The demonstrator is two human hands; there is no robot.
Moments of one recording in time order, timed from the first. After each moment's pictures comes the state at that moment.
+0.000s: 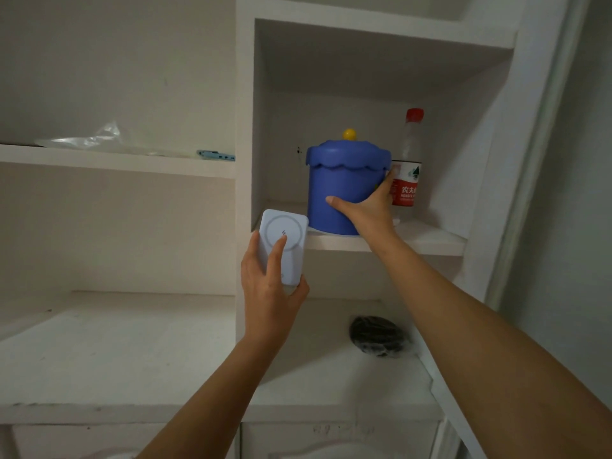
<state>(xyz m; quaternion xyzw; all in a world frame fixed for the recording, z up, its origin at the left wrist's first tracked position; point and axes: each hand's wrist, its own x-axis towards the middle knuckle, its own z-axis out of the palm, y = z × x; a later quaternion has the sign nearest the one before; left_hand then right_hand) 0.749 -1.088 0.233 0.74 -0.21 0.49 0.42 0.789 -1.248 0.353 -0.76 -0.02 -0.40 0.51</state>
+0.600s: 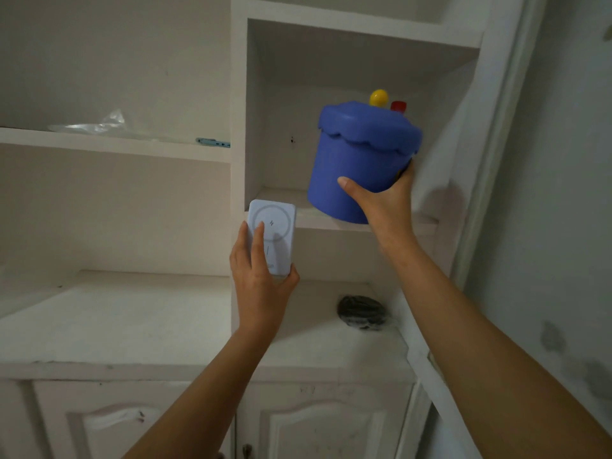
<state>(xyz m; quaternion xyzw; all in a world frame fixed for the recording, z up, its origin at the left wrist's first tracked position) 0.694 -1.091 0.229 0.72 -0.17 0.50 0.45 0.684 -1.249 0.351 -0.67 -0.11 -0.45 0.58</state>
